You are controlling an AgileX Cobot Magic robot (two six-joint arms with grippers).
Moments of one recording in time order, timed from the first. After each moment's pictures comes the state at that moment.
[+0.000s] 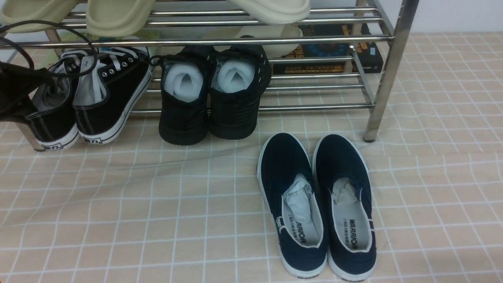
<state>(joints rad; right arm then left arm) -0.03 -0.01 0.01 0.01 0.40 0.07 0.27 1.84 -1.55 -0.18 0.93 -0.02</state>
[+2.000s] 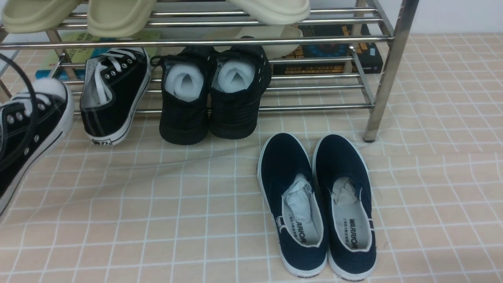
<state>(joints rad) -0.03 -0.01 0.01 0.01 0.39 0.07 0.27 0.98 -0.97 0.06 0.98 -0.32</state>
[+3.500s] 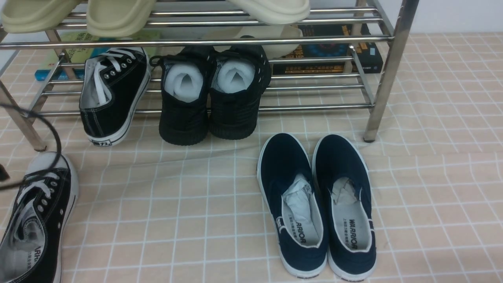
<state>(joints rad) -0.03 -0.01 0.01 0.01 0.39 0.07 0.27 1.19 -0.88 0.10 0.91 -0.42</state>
